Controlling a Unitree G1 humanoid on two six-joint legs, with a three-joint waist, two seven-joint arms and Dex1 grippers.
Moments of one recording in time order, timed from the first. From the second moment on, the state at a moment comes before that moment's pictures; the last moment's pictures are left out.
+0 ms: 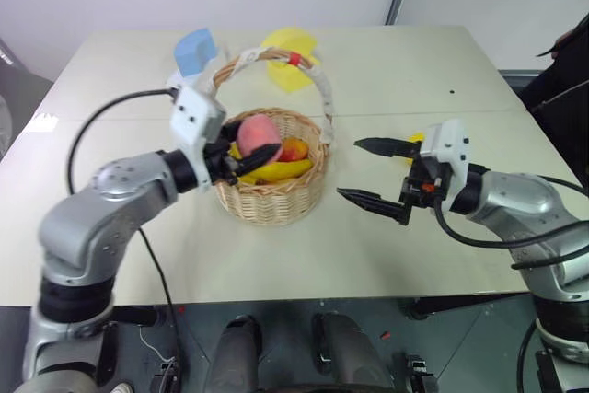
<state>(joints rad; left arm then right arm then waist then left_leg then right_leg) -0.49 0.57 0.04 -0.50 -0.68 0.88 -0.44 -0.32 -0.74 -0.09 -0.46 0.63 0.54 0.84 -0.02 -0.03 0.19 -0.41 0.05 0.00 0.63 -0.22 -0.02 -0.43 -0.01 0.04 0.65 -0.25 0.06</state>
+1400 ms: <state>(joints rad) -0.07 0.67 0.35 -0.47 -0.82 0.59 -0.77 -0.35 -0.75 -0.04 -0.37 0.42 0.56 0.77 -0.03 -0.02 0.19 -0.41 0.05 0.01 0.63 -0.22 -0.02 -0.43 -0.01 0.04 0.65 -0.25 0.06</state>
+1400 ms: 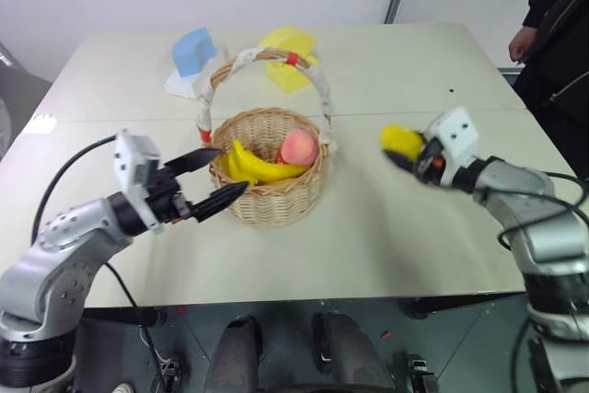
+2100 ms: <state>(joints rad) 0.02 0.62 0.39 -0.53 -0.84 0.55 -0.73 -0.63 -0.36 0.21 -0.42 0.42 0.76 0.55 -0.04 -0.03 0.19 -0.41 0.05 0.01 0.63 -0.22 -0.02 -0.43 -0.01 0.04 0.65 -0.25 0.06</state>
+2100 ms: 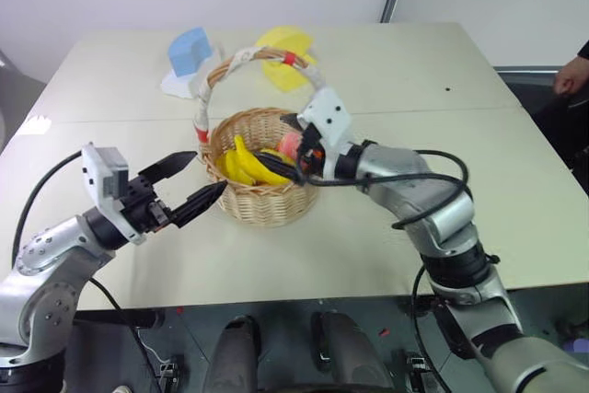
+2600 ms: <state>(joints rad) -0.05 0.60 0.36 -0.53 -0.86 0.55 -0.72 -0.52 -0.35 0.02 -0.26 0.43 0.64 0.47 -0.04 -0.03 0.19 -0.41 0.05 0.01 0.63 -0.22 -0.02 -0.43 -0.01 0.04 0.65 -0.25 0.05</state>
